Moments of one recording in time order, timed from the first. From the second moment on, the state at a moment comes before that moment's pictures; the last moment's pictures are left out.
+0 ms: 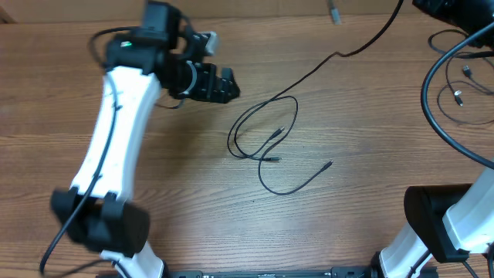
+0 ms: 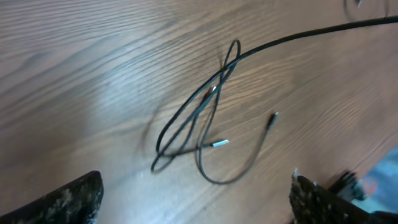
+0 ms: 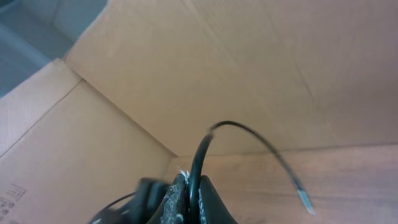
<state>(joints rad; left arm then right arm) -0.20 1.84 1.88 -1.25 0.49 -0.02 0.03 1.91 3.11 -1.37 -0.55 0.59</state>
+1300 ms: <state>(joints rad) -0.14 2.00 2.34 -1.68 0.48 0.10 -0.10 1.91 3.11 -1.13 -0.38 0.68</state>
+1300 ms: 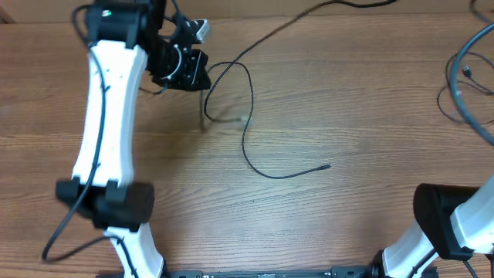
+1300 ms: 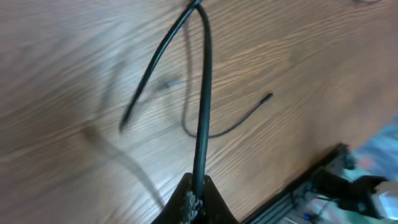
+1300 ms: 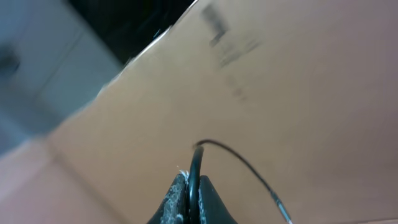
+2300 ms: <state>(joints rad) -0.12 1.93 2.36 -1.65 0.04 -0.29 -0.68 1.94 2.63 -1.38 0.06 0.85</state>
